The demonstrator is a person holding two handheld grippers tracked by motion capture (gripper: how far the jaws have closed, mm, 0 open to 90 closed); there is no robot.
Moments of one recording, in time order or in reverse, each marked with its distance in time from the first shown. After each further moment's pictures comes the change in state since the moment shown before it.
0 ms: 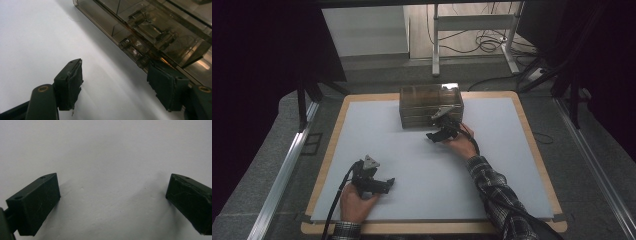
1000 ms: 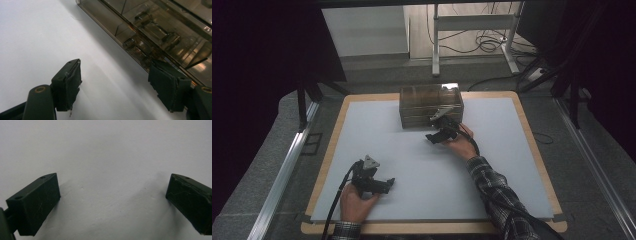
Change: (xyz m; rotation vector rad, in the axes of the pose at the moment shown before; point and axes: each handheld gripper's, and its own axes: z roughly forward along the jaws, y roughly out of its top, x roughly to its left) left arm 0.000 0.000 0.000 0.001 0.001 0.001; right arm 0.006 0.001 -0.001 0.007 -0.016 -0.031
